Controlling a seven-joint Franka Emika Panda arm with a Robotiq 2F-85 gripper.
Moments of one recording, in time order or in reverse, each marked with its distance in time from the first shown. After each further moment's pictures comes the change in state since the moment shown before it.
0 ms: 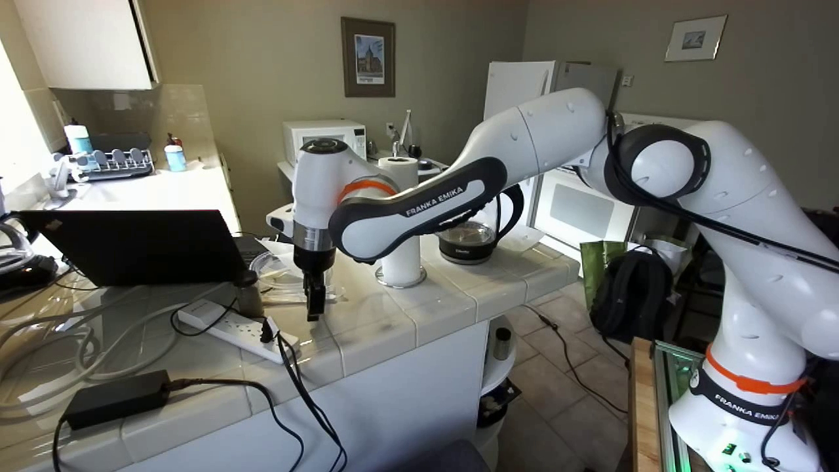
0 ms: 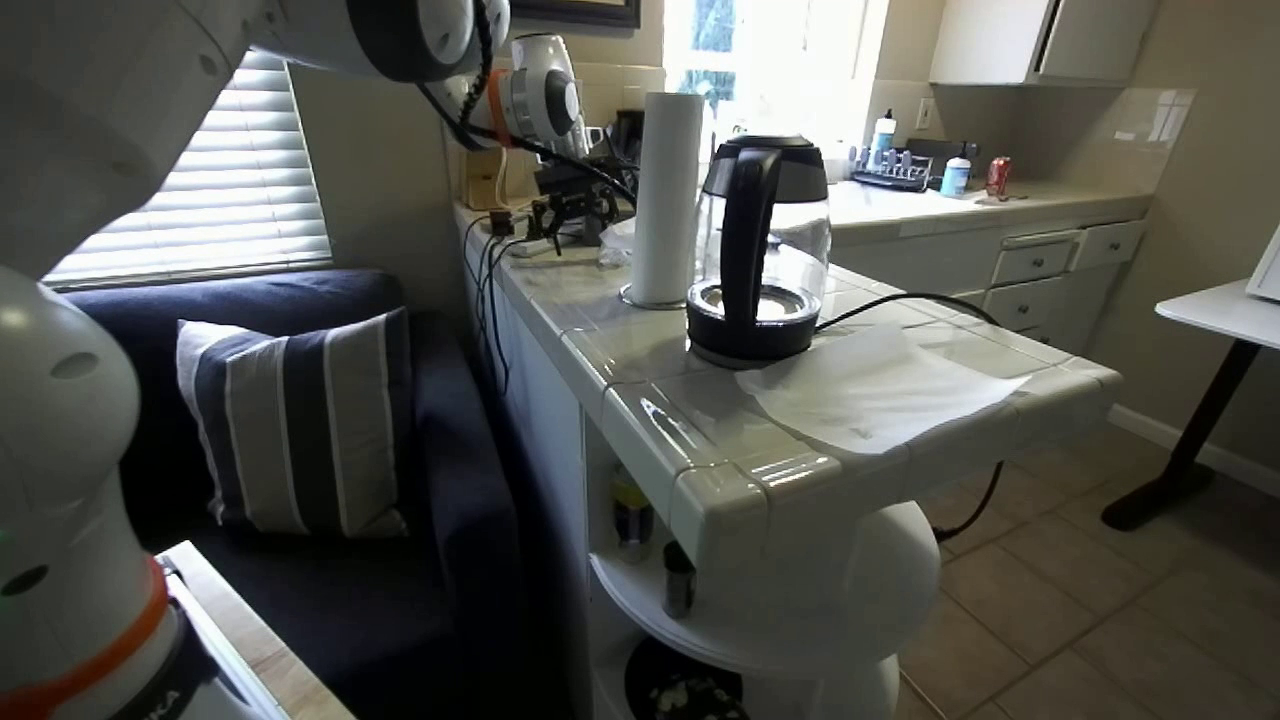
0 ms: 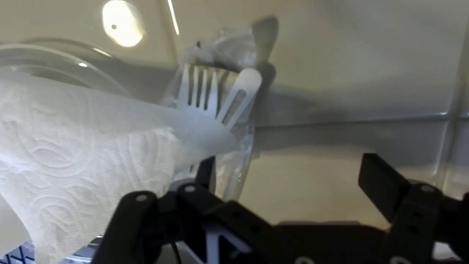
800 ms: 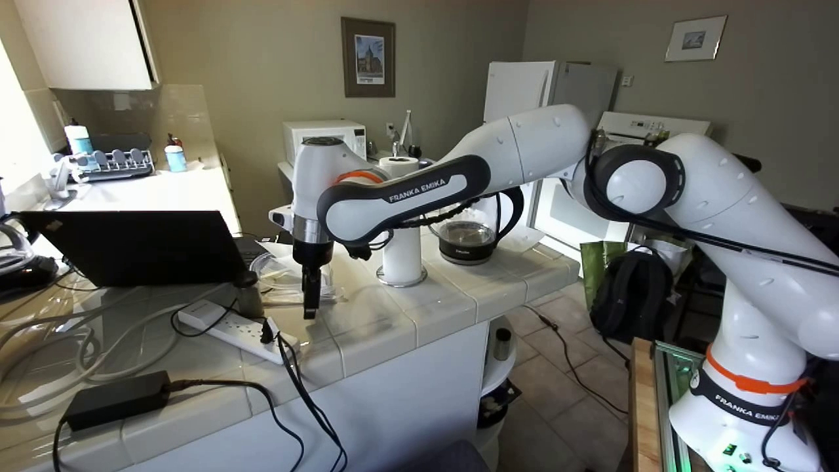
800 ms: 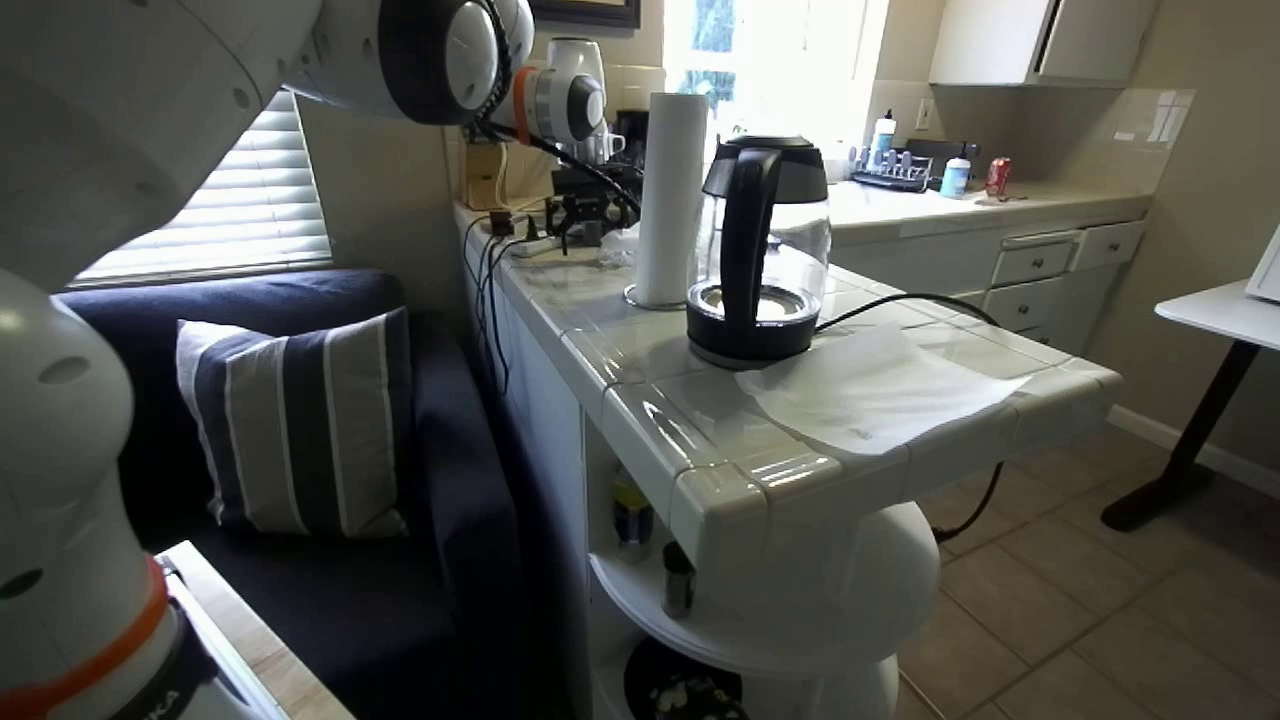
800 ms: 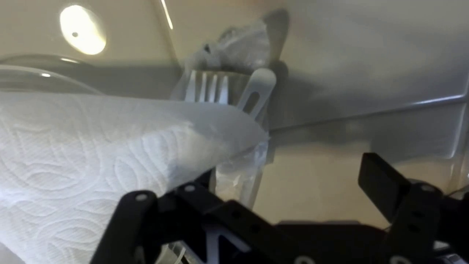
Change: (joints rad) arm -0.027 0.100 0.005 0.169 0.139 -0.104 -0.052
